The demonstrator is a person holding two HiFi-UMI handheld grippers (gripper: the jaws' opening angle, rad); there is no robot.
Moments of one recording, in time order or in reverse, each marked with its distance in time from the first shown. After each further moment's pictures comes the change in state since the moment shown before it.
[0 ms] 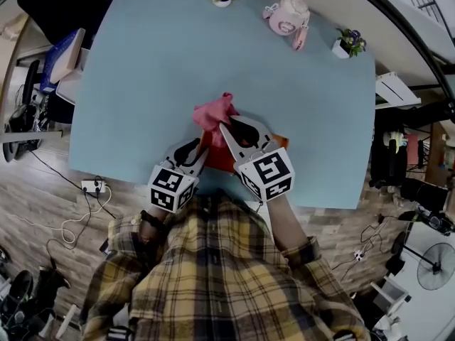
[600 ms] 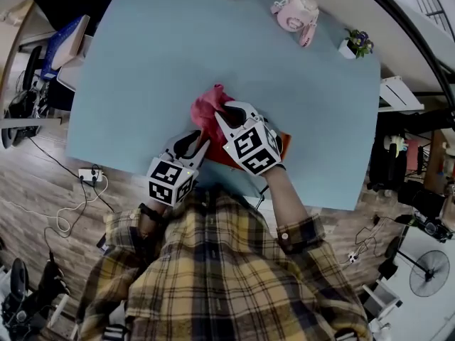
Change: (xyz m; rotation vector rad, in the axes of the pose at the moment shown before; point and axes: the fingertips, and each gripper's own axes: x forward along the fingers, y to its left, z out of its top) left arm 0.000 0.003 -0.001 -0.030 -0.034 0.023; right arm 0.047 -0.004 -0.051 -0.329 0.321 0.090
